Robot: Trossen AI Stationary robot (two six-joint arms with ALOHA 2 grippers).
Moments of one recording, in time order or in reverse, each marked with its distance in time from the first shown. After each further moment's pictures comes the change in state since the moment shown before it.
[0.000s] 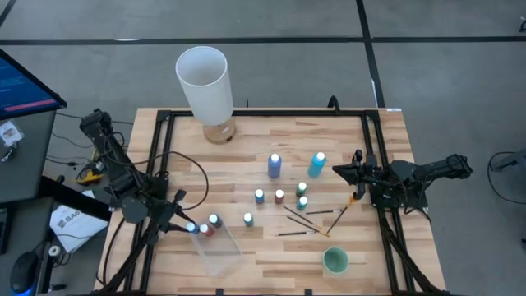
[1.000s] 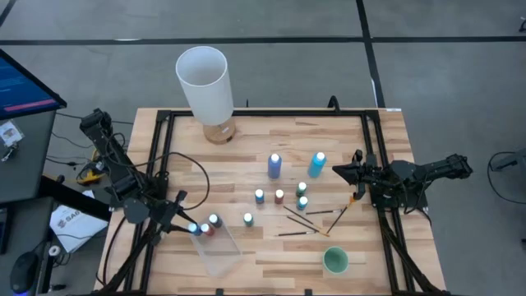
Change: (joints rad) left arm 0.001 0.001 -0.057 0.085 -0.014 -0.045; right arm 0.000 0.000 0.000 0.000 0.000 0.000
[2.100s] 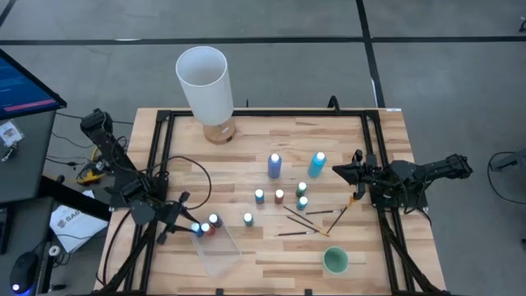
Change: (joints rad) left arm 0.000 -0.001 -0.194 0.204 -0.026 -0.074; right arm 0.000 0.000 0.000 0.000 0.000 0.000
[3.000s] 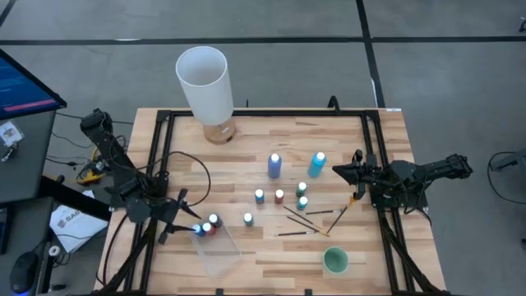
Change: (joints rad) left arm 0.000 0.000 0.085 0.000 -0.101 0.089; right arm 0.000 0.000 0.000 0.000 0.000 0.000
